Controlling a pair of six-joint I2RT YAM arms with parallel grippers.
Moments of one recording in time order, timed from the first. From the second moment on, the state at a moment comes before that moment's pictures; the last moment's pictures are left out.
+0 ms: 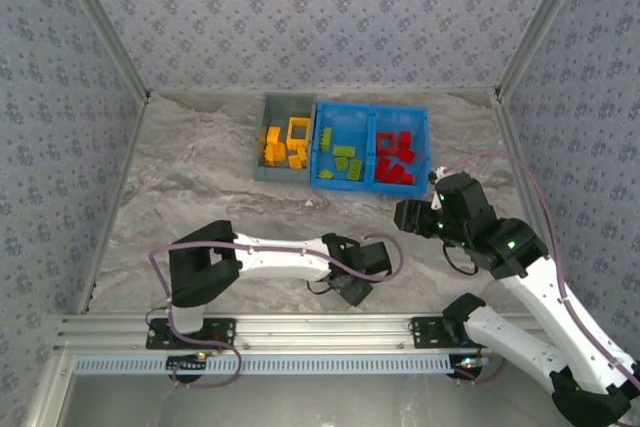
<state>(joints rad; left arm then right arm) -1.35 1.87 1.27 -0.74 -0.13 -0.53 0.59 0.77 0.99 -1.00 0.04 0.59</state>
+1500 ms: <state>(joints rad) -1.02 1.72 1.42 -0.83 -0.09 -0.52 0.69 0.72 0.92 -0.86 -0.02 0.59</state>
